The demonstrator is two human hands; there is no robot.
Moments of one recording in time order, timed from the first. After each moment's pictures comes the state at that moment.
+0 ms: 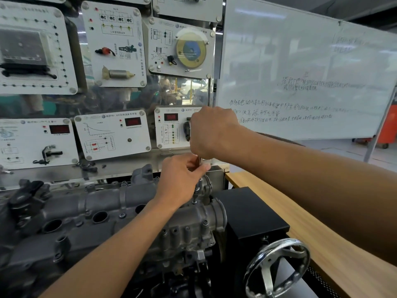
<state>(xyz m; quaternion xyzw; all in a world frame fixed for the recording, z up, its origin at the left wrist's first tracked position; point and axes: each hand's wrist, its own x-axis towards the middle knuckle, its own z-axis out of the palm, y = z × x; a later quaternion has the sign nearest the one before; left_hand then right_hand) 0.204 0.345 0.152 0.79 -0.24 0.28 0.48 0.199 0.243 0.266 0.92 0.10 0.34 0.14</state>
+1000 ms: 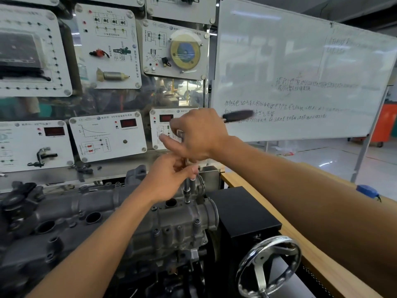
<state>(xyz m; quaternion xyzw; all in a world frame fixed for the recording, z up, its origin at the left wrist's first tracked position) 0.207 0.364 0.164 0.81 -0.31 0.15 0.47 0.197 0.233 0.253 0.81 0.32 0.49 0.01</state>
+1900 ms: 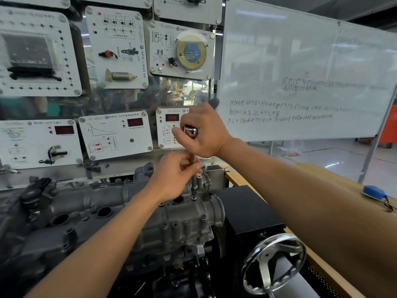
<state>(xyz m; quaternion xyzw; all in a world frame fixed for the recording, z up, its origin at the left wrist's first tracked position) 0.194 0.367 0.165 0.80 -0.30 0.16 0.49 0.207 0.233 0.246 0.77 0.38 0.49 -0.14</state>
